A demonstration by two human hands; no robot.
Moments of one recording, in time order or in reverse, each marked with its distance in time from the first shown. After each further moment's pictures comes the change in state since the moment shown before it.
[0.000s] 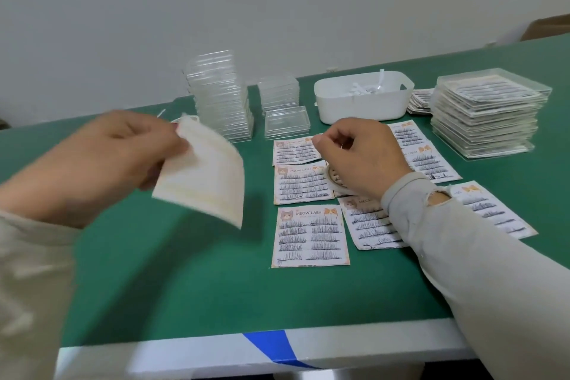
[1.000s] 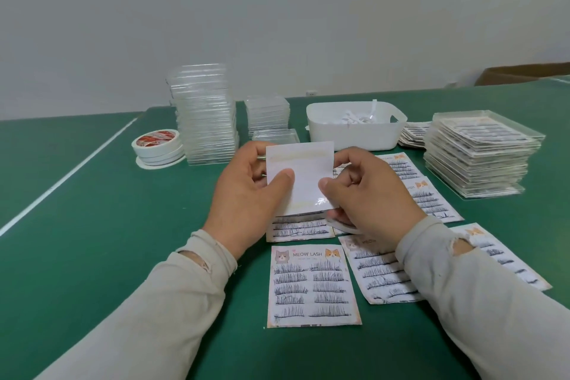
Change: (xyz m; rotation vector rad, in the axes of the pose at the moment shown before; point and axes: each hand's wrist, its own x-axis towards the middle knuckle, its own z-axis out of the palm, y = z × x) left_hand 0.058 -0.024 0.152 -0.636 0.130 0.032; right_hand 0.003 0.006 0.005 0.310 -0.110 0.272
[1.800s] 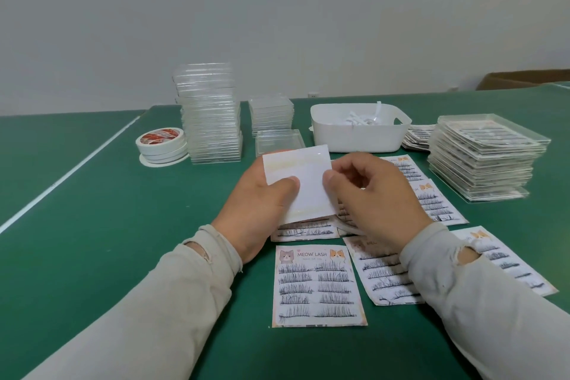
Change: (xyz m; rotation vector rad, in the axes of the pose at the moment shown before) left_hand -0.004 0.000 0.005 -0.188 -0.120 -0.218; right_hand 0.000 0.003 0.006 -0.186 0.126 -0.217
